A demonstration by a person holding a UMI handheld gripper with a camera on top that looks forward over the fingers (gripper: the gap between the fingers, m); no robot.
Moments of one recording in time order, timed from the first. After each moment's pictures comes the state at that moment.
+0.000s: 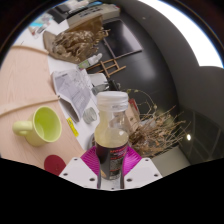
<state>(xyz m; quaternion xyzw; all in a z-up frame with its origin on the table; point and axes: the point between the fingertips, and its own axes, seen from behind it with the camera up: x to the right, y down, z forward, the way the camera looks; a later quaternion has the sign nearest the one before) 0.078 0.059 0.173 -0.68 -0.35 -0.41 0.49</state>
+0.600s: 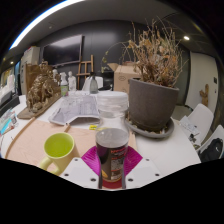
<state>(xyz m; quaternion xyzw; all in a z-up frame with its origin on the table) 0.066 0.045 0.049 -0.85 -0.02 -0.01 0.52</state>
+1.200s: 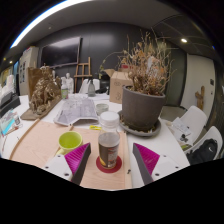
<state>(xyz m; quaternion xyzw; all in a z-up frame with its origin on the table) 0.076 -0.023 0.100 -0.85 -0.01 -0.03 0.52</state>
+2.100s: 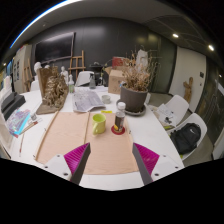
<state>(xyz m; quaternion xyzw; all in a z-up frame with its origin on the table) -0.019 -0.268 0.211 -0.89 0.04 -0.07 0.46</state>
